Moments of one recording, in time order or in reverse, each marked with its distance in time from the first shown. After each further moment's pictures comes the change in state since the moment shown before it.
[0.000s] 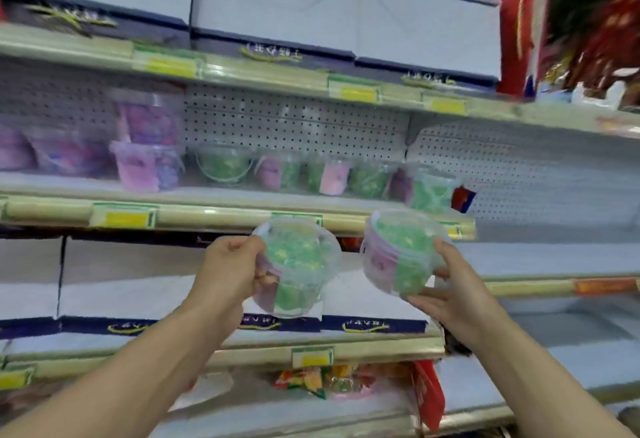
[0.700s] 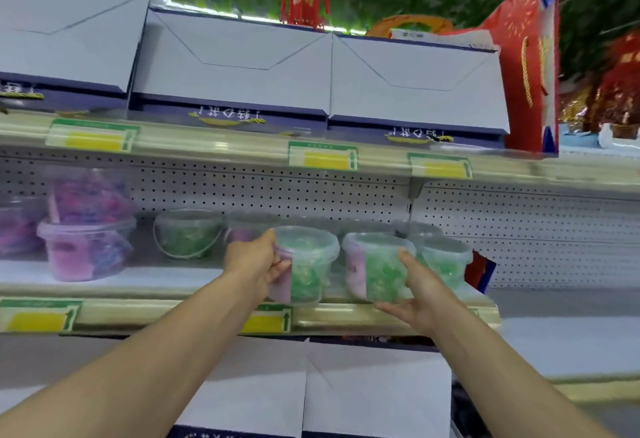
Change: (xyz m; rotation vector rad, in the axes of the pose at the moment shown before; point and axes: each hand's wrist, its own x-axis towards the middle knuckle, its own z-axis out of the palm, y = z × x) left_hand 0.144 0.047 0.126 -0.145 0.141 -0.075; right_hand 0.143 -0.083 0.044 0.010 -0.045 0.123
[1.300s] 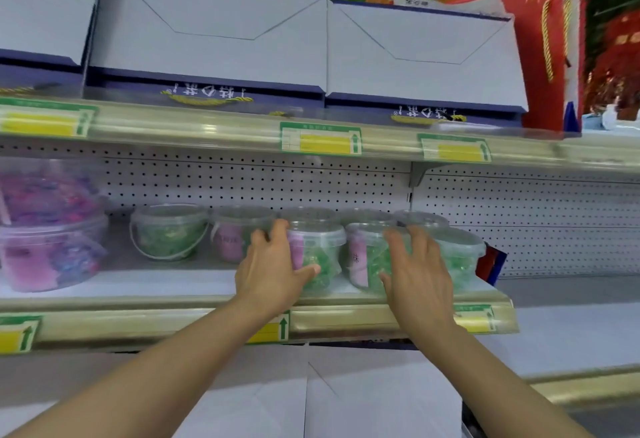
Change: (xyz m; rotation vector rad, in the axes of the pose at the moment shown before) left_hand 0.029 -0.038 0.009 1.261 -0.079 0.601; right_hand 0.062 0.037 0.001 -1.546 0.541 -1.066
